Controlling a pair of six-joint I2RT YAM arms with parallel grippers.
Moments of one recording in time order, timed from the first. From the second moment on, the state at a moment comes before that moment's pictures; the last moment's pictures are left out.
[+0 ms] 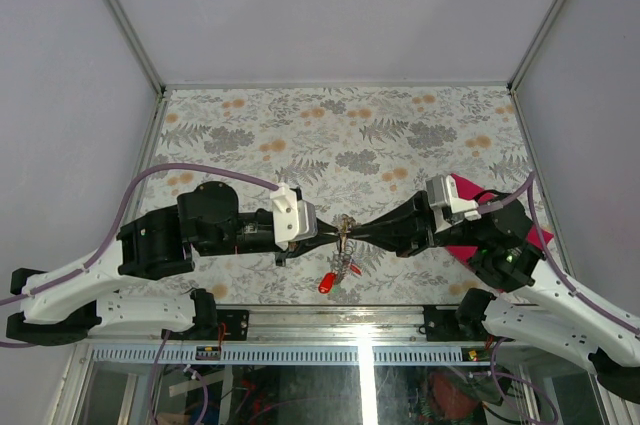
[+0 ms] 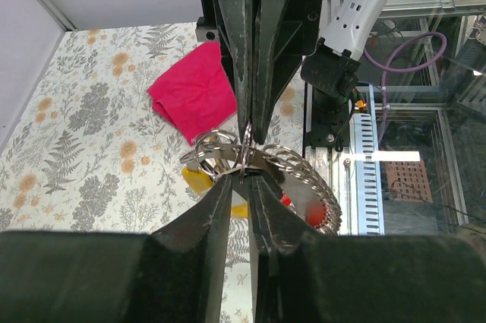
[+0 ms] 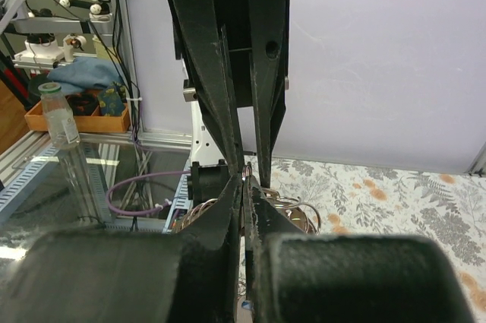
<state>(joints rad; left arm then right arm) -1.28 0.95 1.33 -0.58 0.14 0.19 0.94 0.71 0.80 0.26 -0.67 0.14</state>
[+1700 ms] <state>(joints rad) -1.28 0.94 1.34 -0.58 0.15 0.19 0.94 0.72 0.80 0.27 -0.70 0.15</state>
